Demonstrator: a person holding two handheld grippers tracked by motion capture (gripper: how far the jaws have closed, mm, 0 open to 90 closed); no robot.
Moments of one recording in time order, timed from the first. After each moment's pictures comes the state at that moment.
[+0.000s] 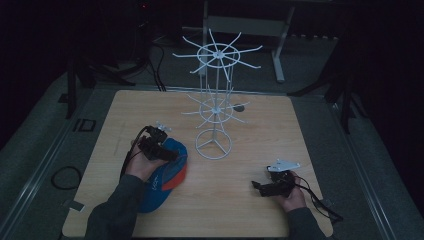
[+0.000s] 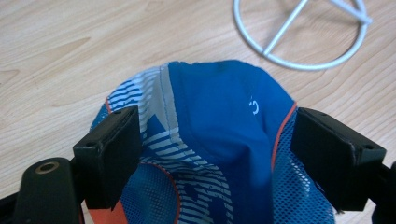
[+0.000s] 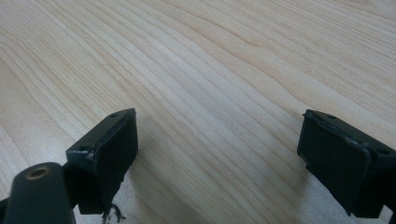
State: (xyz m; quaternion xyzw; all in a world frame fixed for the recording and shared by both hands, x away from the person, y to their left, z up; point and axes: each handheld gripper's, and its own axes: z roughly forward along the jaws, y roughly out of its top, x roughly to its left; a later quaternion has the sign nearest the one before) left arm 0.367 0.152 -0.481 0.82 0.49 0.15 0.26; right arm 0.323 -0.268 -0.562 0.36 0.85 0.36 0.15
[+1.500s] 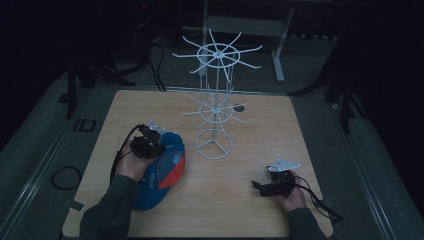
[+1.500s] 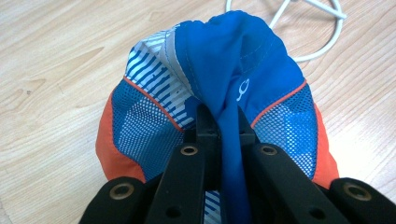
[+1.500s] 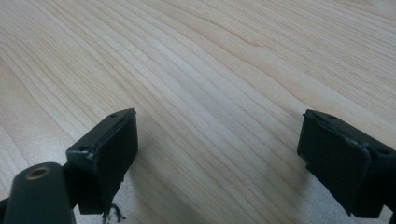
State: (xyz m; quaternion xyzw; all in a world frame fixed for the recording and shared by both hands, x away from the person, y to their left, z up) left arm 0.349 0.171 -0.453 0.83 0.46 0.16 0.27; right arm 0.323 -0.268 -0.562 0.36 0.85 0.36 0.15
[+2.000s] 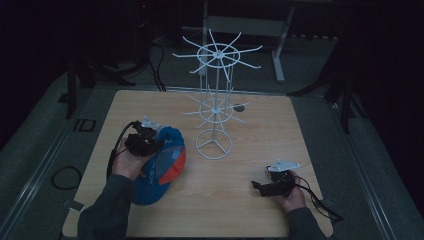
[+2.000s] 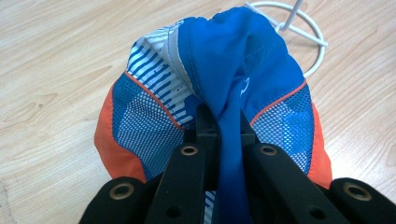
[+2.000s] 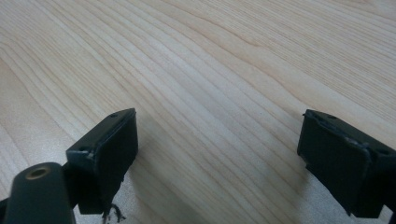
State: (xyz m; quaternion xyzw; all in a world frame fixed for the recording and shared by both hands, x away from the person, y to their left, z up) left arm 0.344 0.180 -0.438 0.82 0.46 0.16 0.31; right arm 0.323 -0.268 -0.562 0.36 0.85 0.36 0.15
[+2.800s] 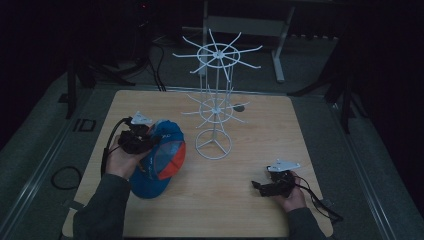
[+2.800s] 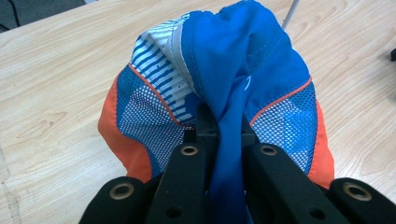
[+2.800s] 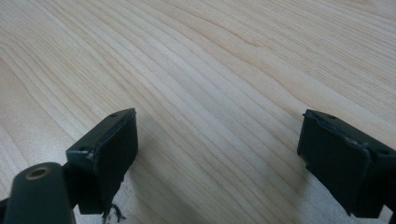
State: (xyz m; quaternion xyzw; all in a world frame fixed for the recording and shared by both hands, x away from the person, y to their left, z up) left arm 0.335 0.192 -0.417 0.80 0.45 0.17 0.35; right arm 0.323 -0.268 -0.562 0.36 0.85 0.36 0.15
